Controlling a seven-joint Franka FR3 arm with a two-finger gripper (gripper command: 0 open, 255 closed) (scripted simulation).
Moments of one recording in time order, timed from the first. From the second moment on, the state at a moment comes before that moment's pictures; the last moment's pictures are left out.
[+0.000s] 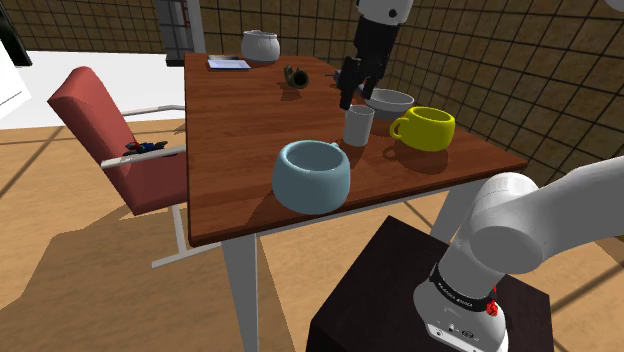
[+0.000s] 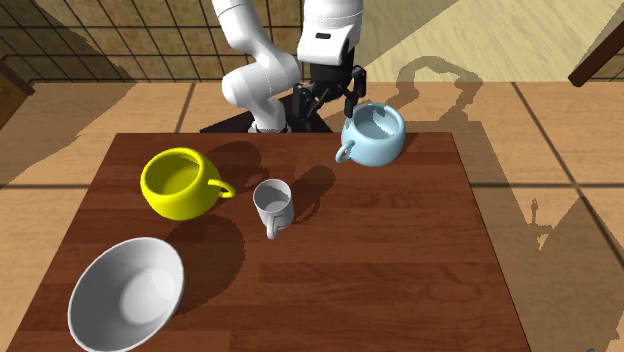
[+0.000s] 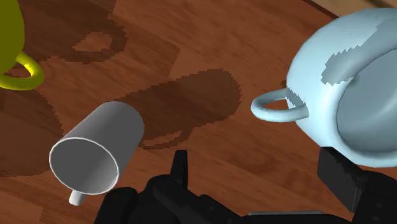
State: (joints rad) arm -0.01 -0.74 0.06 -2.29 -0.02 1.69 0.07
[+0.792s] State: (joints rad) arm 0.02 -0.57 -0.22 -2.27 -0.12 1.78 -0.44
